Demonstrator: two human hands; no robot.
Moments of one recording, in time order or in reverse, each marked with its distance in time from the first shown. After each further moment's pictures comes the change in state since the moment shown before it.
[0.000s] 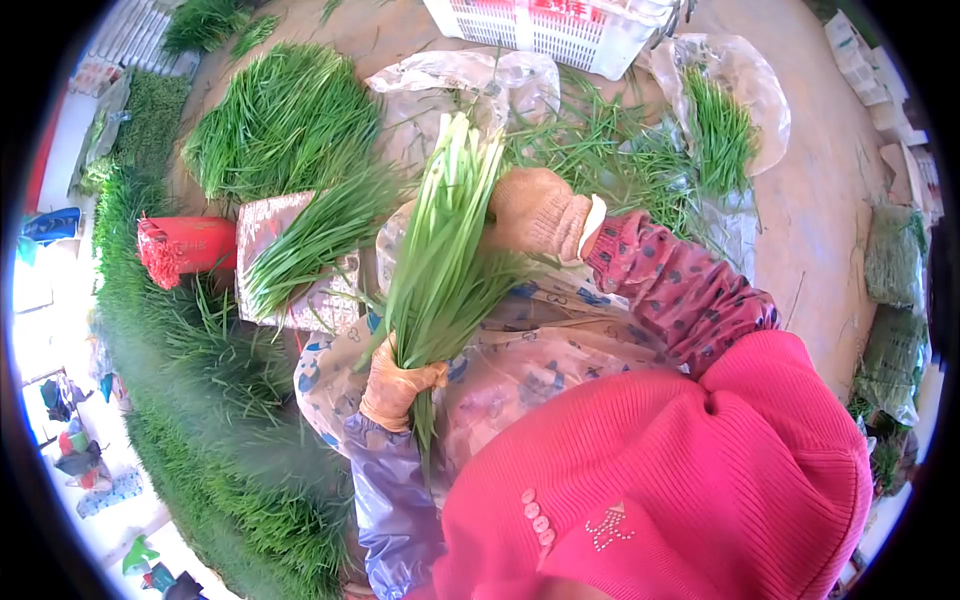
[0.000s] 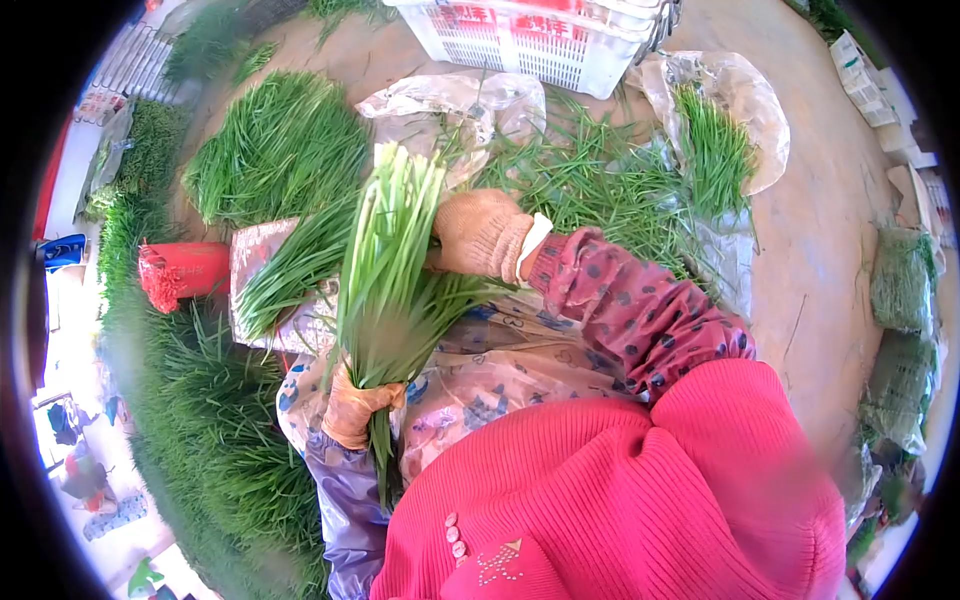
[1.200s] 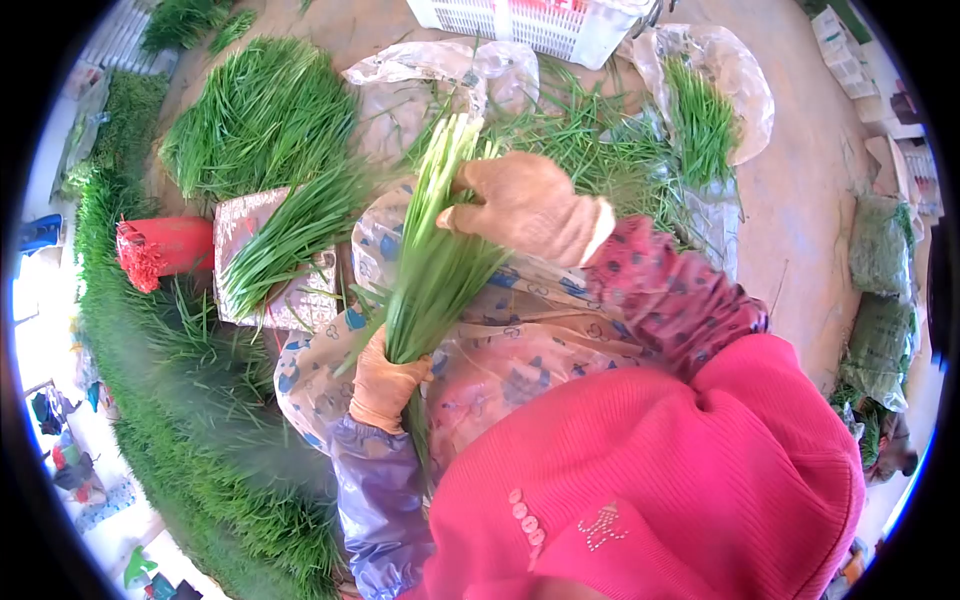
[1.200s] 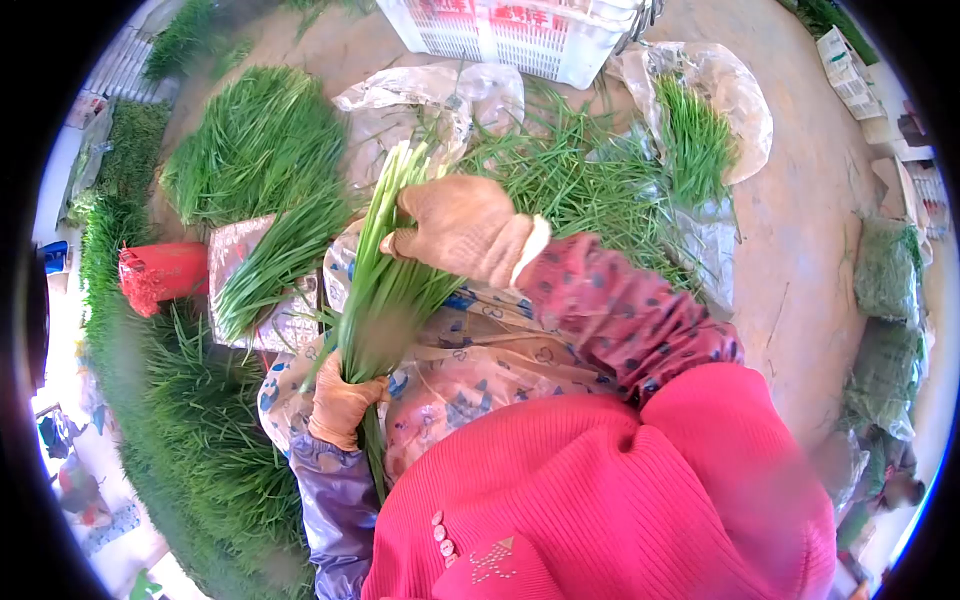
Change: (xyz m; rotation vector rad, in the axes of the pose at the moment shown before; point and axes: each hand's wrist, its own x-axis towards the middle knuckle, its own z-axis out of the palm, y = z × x) left_hand 0.004 -0.005 0.013 0.313 0.176 0.003; right_hand -0.014 0.004 0.007 0.235 0.162 0.041
